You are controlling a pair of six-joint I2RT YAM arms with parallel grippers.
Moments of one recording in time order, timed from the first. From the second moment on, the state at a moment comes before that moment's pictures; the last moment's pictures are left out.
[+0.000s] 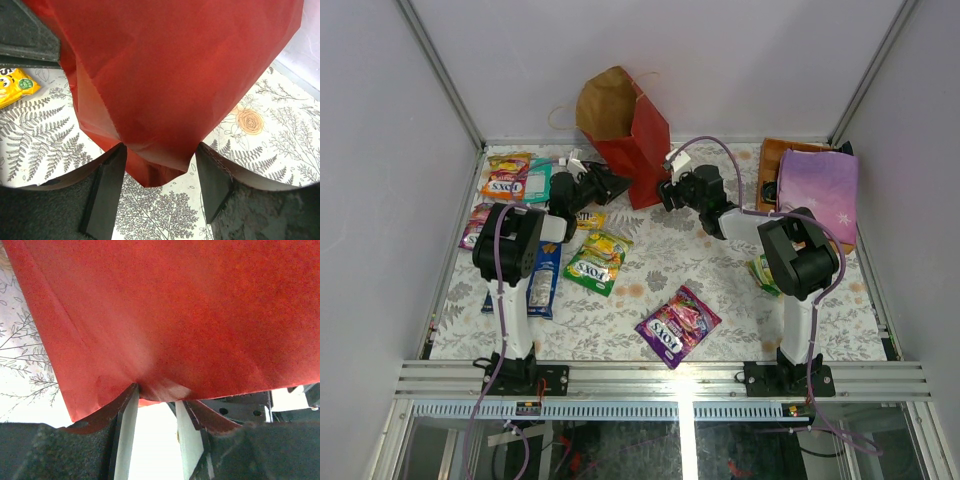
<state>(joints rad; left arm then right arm) -0.18 2.09 1.05 0.99 0.58 -1.14 0.46 2.00 1.17 0.54 -0.23 -0.21</state>
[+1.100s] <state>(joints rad) -0.19 2.06 1.05 0.96 0.58 -1.12 0.51 2.10 1.28 0.48 -0.30 -0.26</state>
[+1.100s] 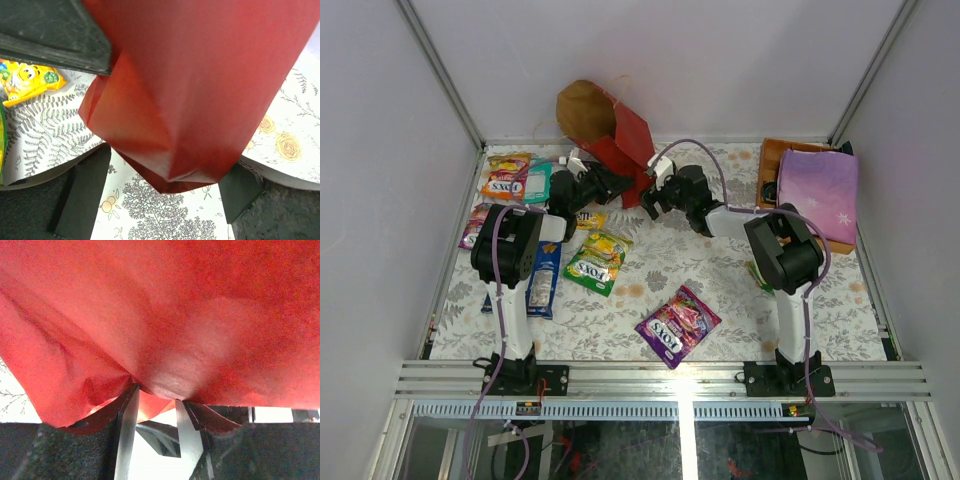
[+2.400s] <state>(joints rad) -0.21 1.83 0.95 0.62 0.51 -0.77 0.40 1.80 0.74 0.92 -0.11 0.12</state>
